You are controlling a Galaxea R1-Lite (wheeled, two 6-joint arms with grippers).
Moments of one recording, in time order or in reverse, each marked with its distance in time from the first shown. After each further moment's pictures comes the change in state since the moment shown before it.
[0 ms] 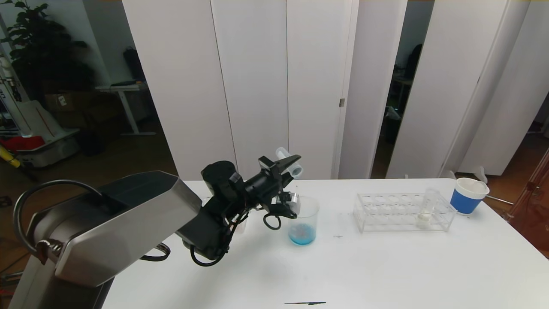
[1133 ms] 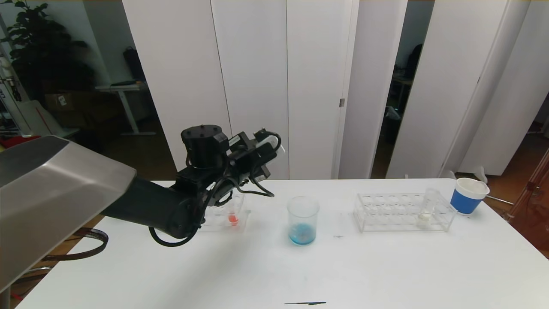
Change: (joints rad) left arm 0.002 -0.289 0.026 0.494 0.403 -0.489; right arm 0.000 0.000 0.000 0.000 0.000 0.000
